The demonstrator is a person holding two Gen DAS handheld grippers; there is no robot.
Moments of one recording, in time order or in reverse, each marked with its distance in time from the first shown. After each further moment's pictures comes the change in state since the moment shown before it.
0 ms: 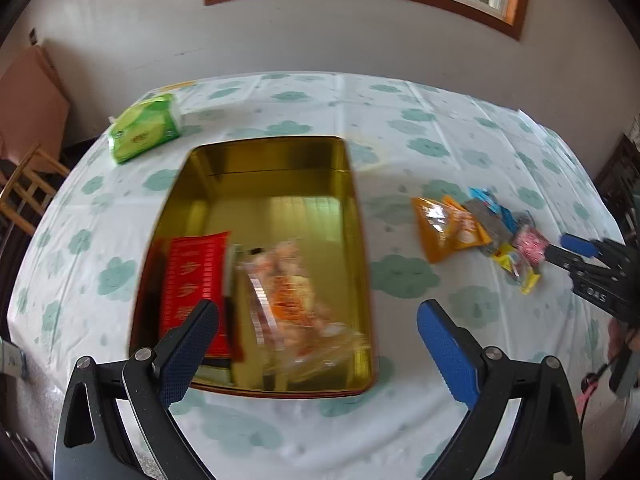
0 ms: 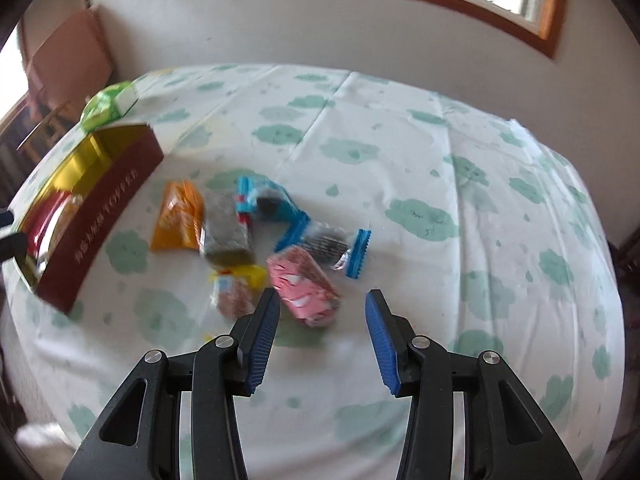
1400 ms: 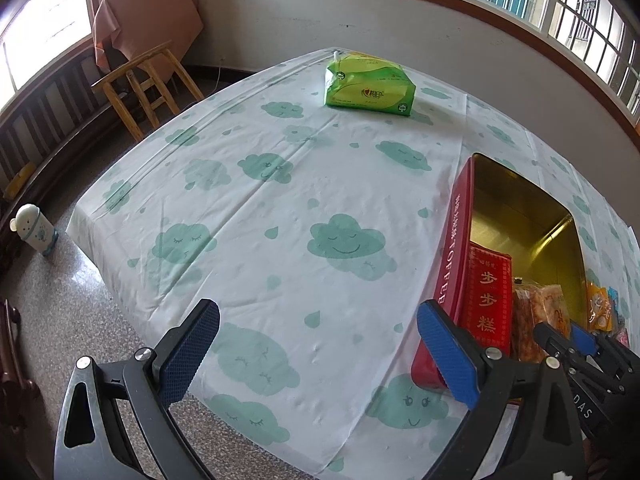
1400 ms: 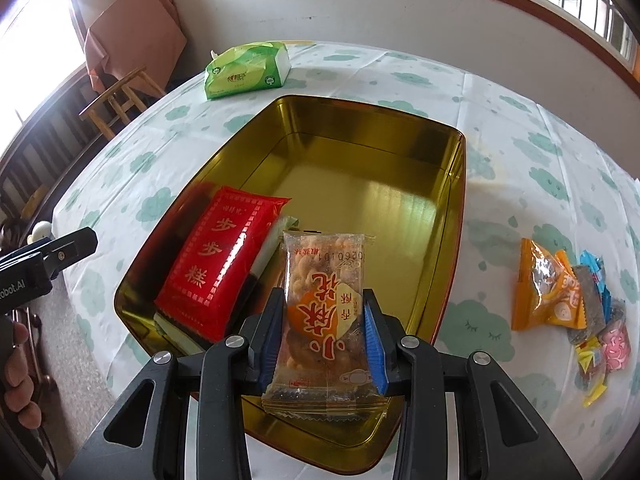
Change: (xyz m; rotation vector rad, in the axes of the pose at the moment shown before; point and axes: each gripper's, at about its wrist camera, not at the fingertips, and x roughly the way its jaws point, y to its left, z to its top) left arm -0.011 0.214 -0.045 -0.424 -0.003 0.240; right arm 0.023 0.267 0.047 -0.074 0.029 0.185
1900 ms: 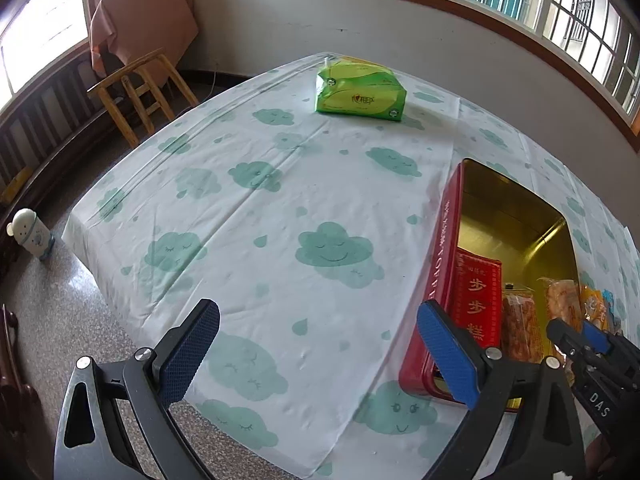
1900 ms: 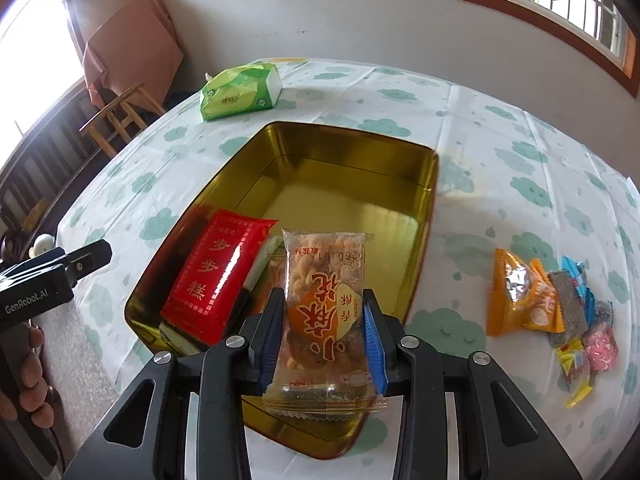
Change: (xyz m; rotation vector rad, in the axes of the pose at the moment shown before) left arm -0.001 -0.005 0.004 -0.001 -0.014 -0.012; right arm -0.017 -0.008 0.005 0.019 -0.042 -0.012
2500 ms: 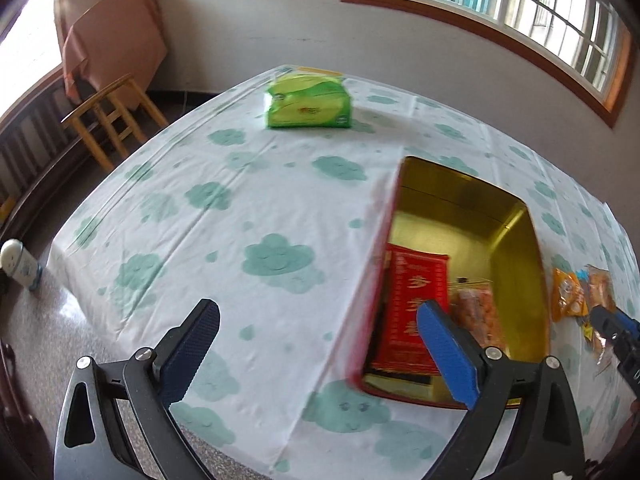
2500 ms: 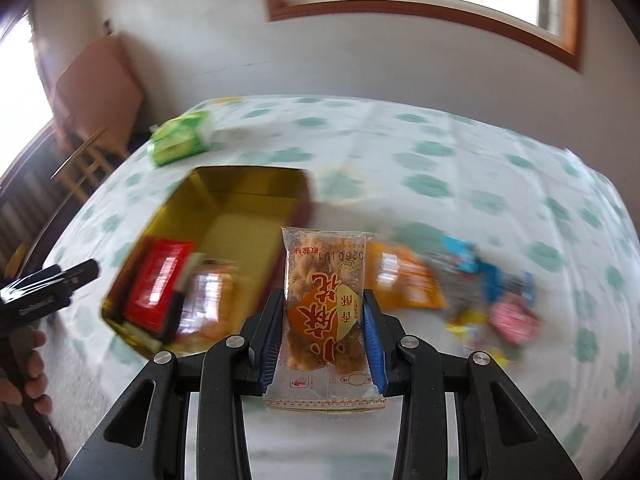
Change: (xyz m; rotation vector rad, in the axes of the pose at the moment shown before) left arm -0.013 -0.038 -0.002 0.082 -0.034 -0.053; right arm -0.059 -0.059 -0.011 0.102 -0.087 -0.069
